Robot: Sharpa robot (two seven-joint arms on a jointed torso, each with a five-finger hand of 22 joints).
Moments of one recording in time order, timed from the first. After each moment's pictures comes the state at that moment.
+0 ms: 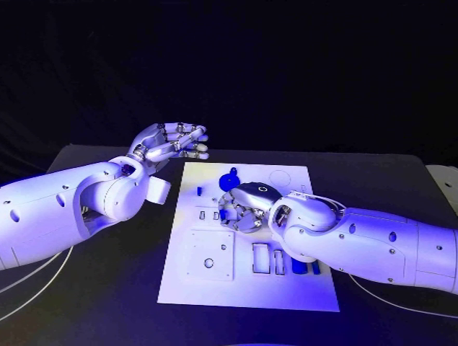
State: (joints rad) left arm 1.23 -0.88 -0.01 1.51 -0.12 -0.24 0.40; left_hand 1.46 -0.09 0.25 0.26 0.04 0.78 0.20 0.30 0.22 1.01 0.17 0.09 0.07 0.95 0.13 0.35 0.35 0.18 1.00 0.23 0.33 0.10; right arm 1.17 -0.55 -0.16 1.46 -1.54 -0.35 -0.13; right_hand 1.15 -0.16 0.51 0.07 0.12 0.83 0.16 0.17 0.52 1.39 0.07 1.30 1.31 1.47 -0.01 1.52 1.31 0.05 1.47 0.08 1.45 1.31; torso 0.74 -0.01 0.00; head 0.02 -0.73
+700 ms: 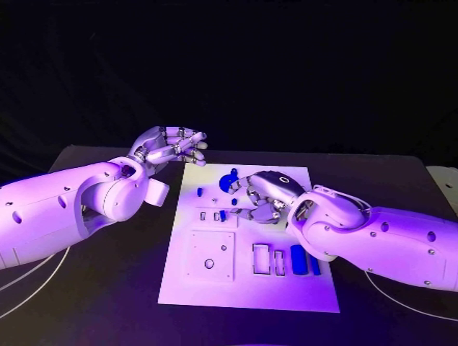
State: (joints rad) left arm 1.23 -0.88 -0.01 1.49 -0.18 -0.23 0.36; left_hand 1.41 -0.10 0.22 0.29 0.05 0.82 0.19 0.31 0.23 1.13 0.13 0.11 0.09 1.10 0.08 0.43 0.42 0.18 1.11 0.18 0.39 0.13; right arm 1.20 -0.68 -0.15 1.58 -1.50 -0.48 -0.08; right_hand 1.17 -0.17 0.43 0.11 0.10 0.79 0.17 0.14 0.53 1.37 0.08 1.29 1.30 1.46 0.00 1.52 1.31 0.05 1.47 0.10 1.45 1.31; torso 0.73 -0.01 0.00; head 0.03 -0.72
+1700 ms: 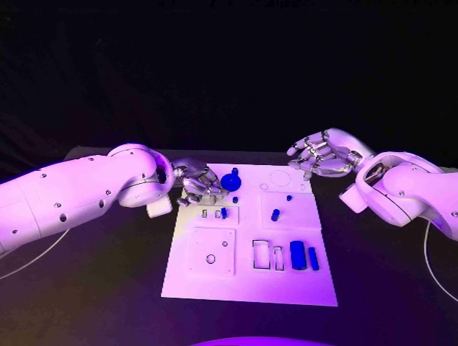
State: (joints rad) left arm 1.28 -0.75 -0.03 1.42 -0.85 0.21 -0.25; left_hand 1.26 0.06 0.23 0.29 0.05 0.60 0.17 0.62 0.52 0.86 0.10 0.72 0.59 1.37 0.03 1.25 1.26 0.08 1.43 0.11 1.29 1.08; right arm 1.33 -0.93 -0.14 1.56 -0.81 -0.37 0.13; right_hand 1.24 -0.19 0.55 0.12 0.14 0.85 0.18 0.16 0.57 1.12 0.11 0.30 0.41 1.16 0.04 0.54 0.49 0.17 1.14 0.14 0.31 0.38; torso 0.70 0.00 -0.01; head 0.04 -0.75
